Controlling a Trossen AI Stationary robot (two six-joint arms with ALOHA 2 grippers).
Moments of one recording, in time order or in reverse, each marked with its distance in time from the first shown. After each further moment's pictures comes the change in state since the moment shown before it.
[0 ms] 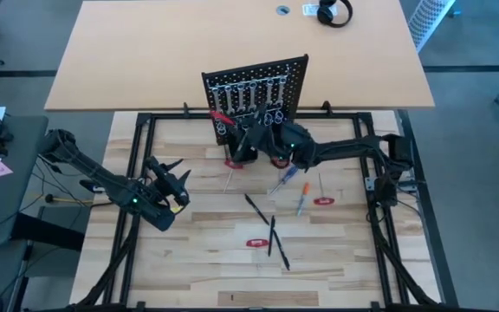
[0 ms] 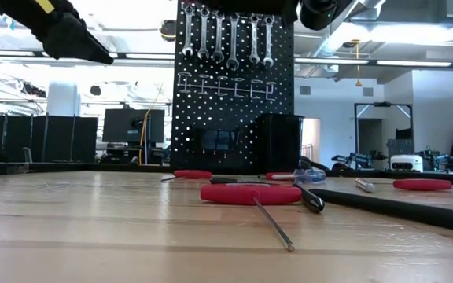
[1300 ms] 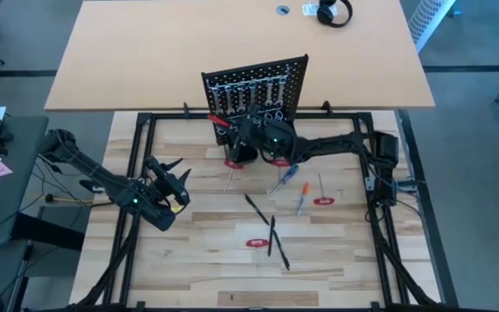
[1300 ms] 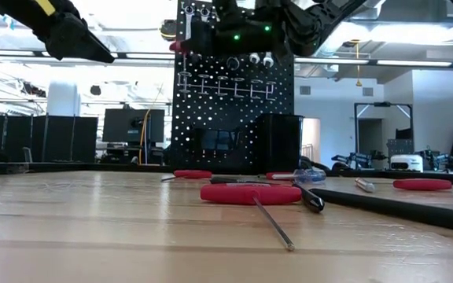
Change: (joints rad) left arm 0.000 0.000 -0.002 0.013 -0.023 0.016; right arm -0.069 0.118 0.017 -0.113 -0.050 0.107
